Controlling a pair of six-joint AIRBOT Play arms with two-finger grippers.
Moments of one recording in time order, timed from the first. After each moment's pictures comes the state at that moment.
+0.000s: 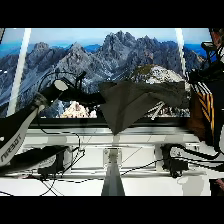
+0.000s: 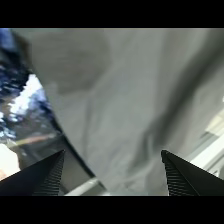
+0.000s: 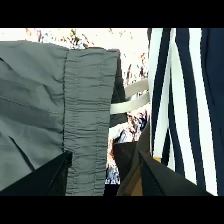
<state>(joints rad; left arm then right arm) -0.32 -1.39 0.80 0.67 -0.95 -1.27 -0.29 -1.33 1.30 -1.62 1.32 1.21</state>
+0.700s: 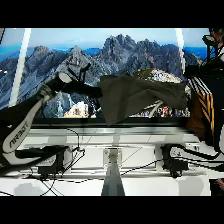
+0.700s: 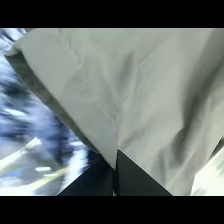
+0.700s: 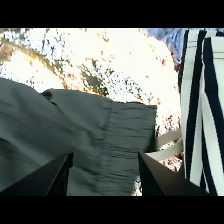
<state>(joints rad) -0.28 -1.46 0.99 0.79 -0.94 -1.09 -0.29 -1.33 1.29 -1.45 1.21 1.23</state>
